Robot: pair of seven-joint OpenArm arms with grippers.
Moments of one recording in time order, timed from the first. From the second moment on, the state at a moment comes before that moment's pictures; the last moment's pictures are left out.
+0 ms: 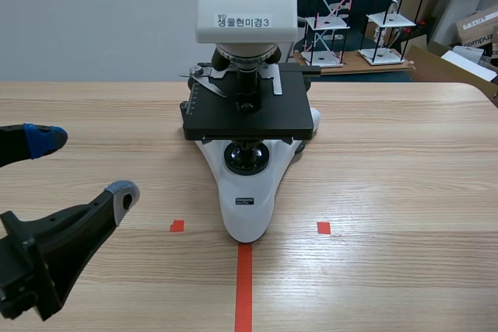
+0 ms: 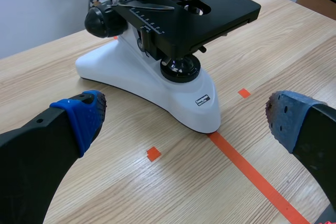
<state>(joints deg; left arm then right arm) 47.4 -32.6 -8.4 120.6 -21.6 -26.4 -9.5 -12.2 39.5 12.9 72.6 15.8 29.1 22.0</state>
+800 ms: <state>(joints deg) 47.4 -32.6 -8.4 120.6 -21.6 -26.4 -9.5 19.1 36.9 -9.9 54.1 12.7 36.4 21.9</state>
